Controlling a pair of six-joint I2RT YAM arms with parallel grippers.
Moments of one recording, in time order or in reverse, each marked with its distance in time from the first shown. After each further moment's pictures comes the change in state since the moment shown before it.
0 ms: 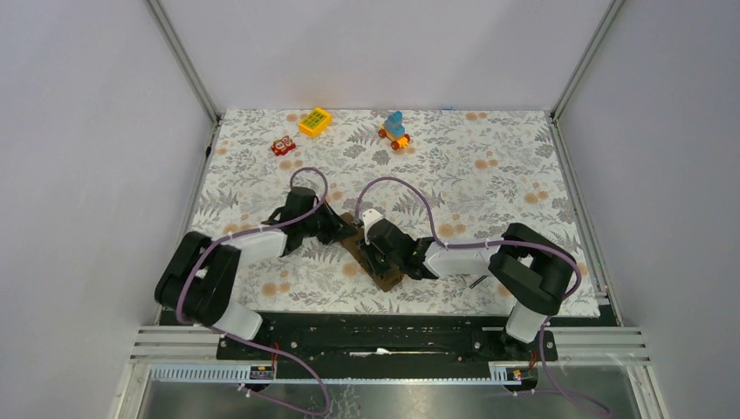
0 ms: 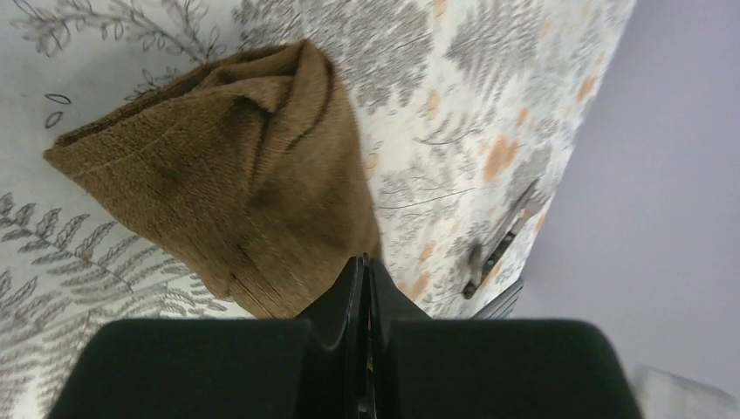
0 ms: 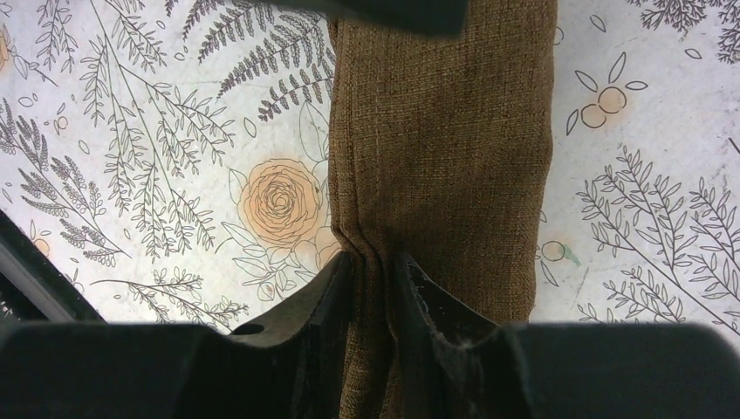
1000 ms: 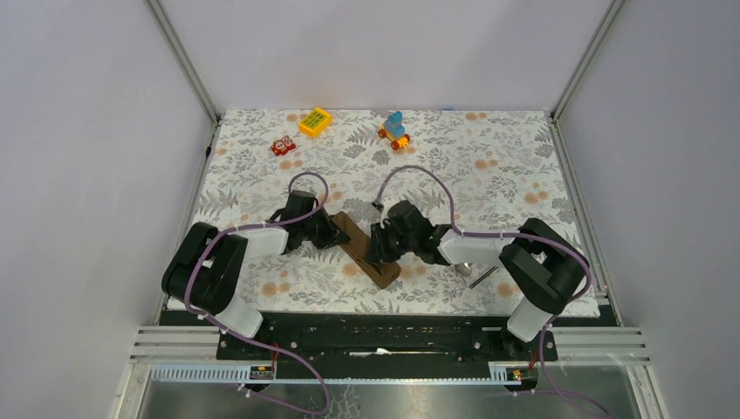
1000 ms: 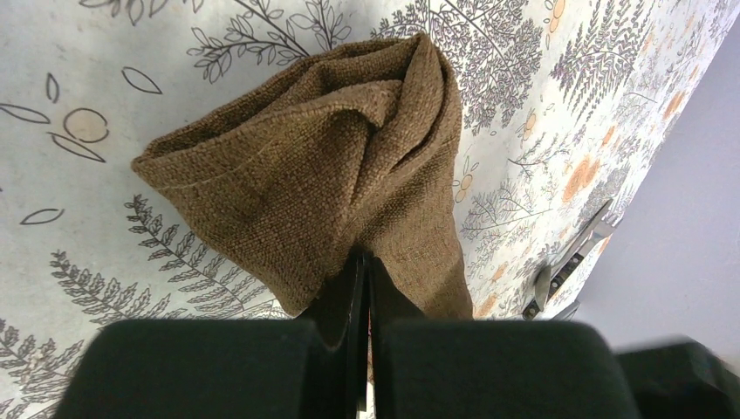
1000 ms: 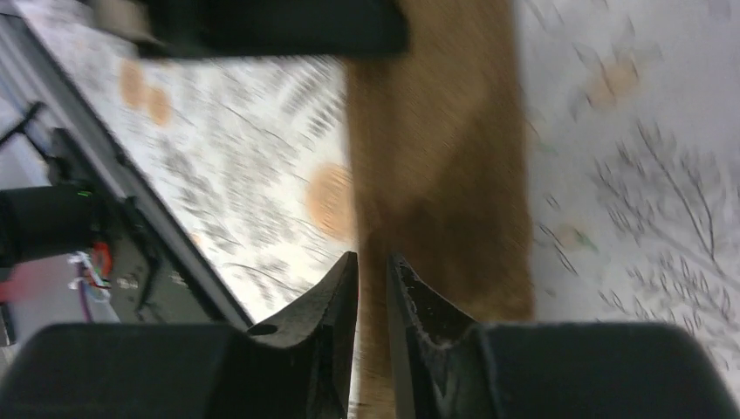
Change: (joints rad) left arm 0.021 0.124 -0.001 -0.033 -0.042 0.095; right arm -0.159 -0.060 0.019 0.004 -0.317 0.201
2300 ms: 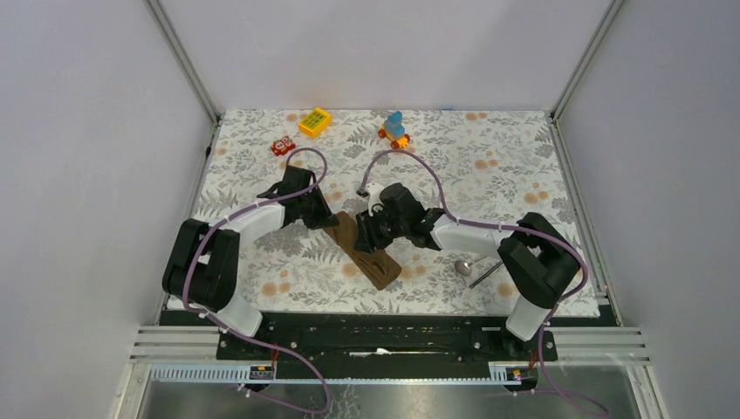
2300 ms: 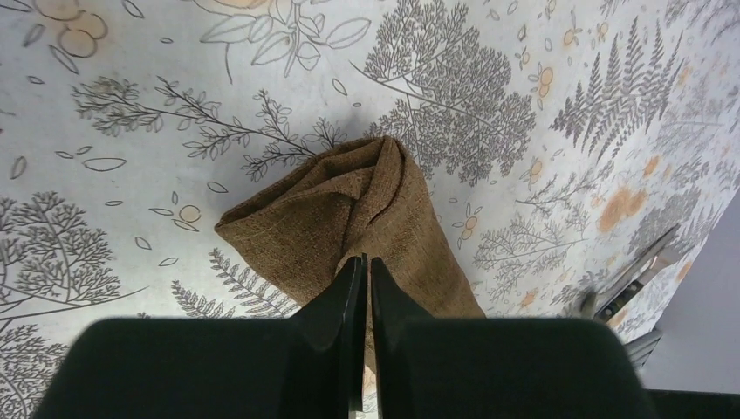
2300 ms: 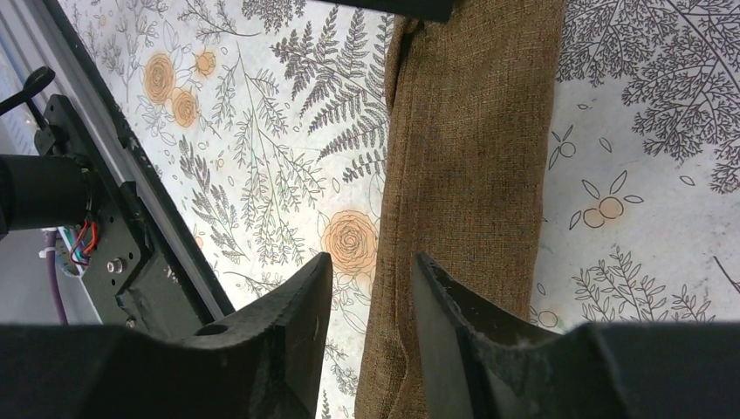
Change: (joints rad) left arm 0.055 0.021 0.273 -0.353 -0.068 0.230; right arm -0.031 0.054 0.129 -0.080 -0.086 -0.200
